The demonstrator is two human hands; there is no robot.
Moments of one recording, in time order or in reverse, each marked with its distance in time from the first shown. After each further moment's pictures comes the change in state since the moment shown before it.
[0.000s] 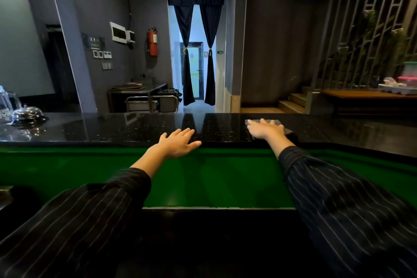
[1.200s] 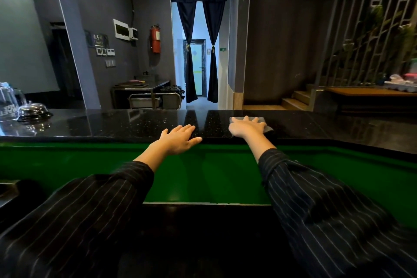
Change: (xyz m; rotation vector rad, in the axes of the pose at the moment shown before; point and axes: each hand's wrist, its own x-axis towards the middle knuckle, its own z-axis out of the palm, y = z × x) left_hand 0.001 -0.001 0.002 0.015 0.023 0.000; right_hand -0.024 -0.057 0.008 -0.046 0.035 -0.047
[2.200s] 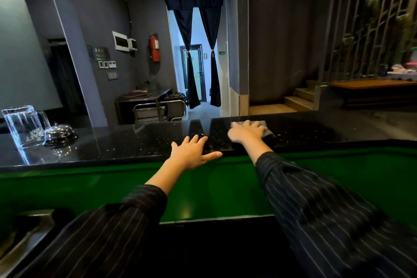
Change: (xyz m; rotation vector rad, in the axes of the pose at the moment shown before) left_hand -0.012 -0.093 -0.015 0.040 0.014 -0.001; right_hand 0.015 -0.138 0.010 -0.025 0.033 0.081
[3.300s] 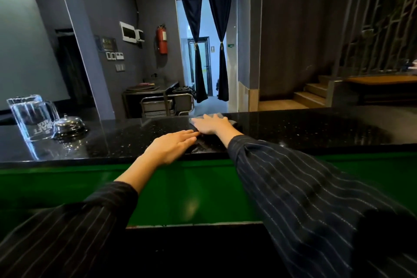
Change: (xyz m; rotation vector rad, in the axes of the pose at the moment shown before) left_hand 0.005 -0.119 -0.013 -0.168 0.047 0.106; right_hand 0.054 -0.157 0.017 0.093 -0.091 -0.407
